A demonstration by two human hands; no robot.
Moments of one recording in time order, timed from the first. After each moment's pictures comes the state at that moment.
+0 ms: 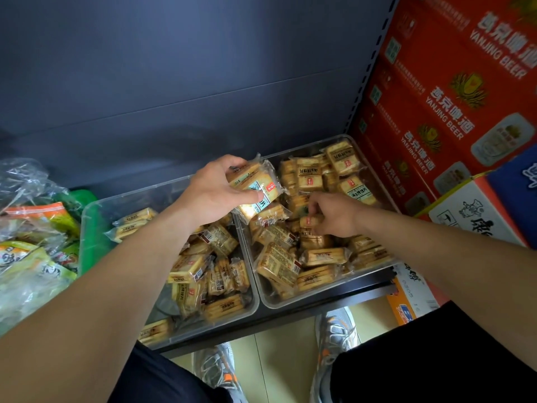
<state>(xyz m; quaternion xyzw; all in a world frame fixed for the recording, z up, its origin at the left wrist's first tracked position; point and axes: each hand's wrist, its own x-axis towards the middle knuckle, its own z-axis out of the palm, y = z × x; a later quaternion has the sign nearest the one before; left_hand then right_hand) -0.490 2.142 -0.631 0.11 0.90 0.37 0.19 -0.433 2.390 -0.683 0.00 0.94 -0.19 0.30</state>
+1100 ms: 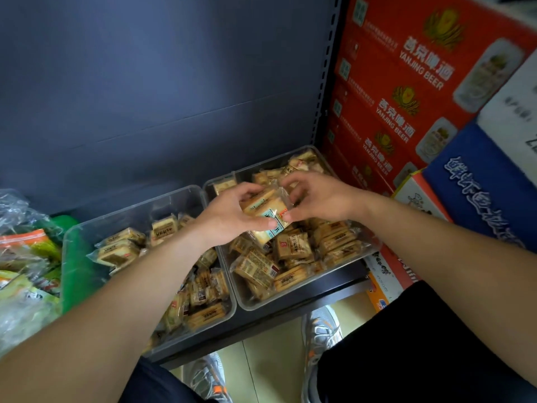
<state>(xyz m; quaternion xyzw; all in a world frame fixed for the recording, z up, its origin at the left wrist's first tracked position) -0.452 2.196 -0.623 0.16 0.86 0.40 0.29 -0.415 2.420 -0.630 0.01 0.87 -0.46 0.21</state>
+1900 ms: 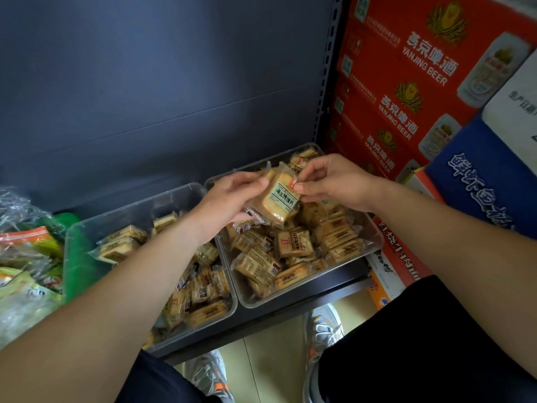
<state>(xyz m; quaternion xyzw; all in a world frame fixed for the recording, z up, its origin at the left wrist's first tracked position) -0.458 2.198 -0.621 0.08 0.75 0.57 0.32 -0.416 2.435 -0.622 0.09 0.74 -0.65 0.16</state>
